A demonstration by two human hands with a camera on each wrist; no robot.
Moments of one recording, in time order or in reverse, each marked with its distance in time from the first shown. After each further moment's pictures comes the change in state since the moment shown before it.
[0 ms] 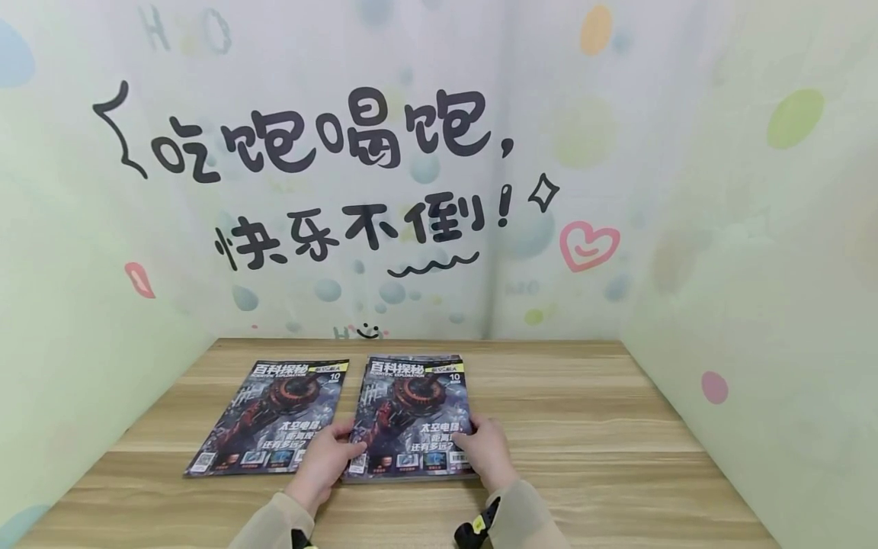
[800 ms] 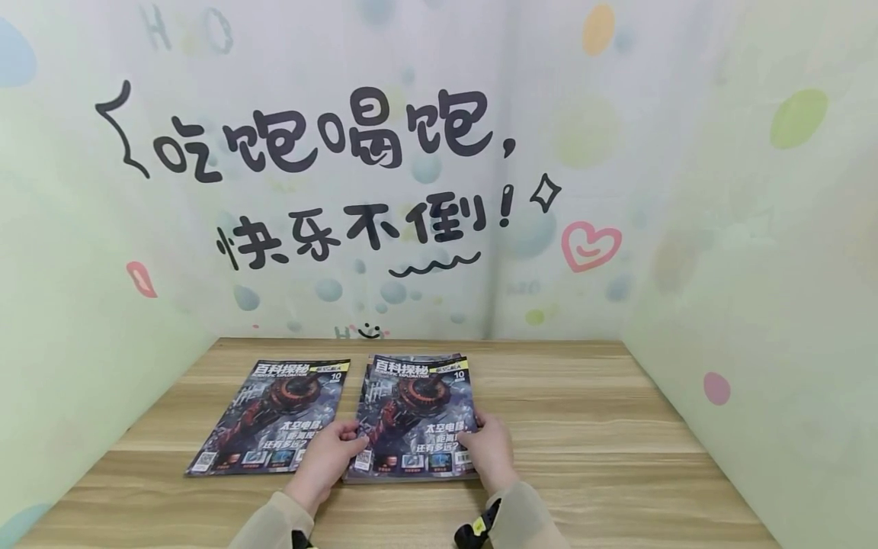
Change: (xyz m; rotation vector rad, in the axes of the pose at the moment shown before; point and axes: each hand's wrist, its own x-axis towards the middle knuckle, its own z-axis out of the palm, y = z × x) left_hand -0.003 0.008 -0.003 0.077 -0.025 0.019; right_hand 0.000 -0.001 0.002 0.073 0.116 0.037
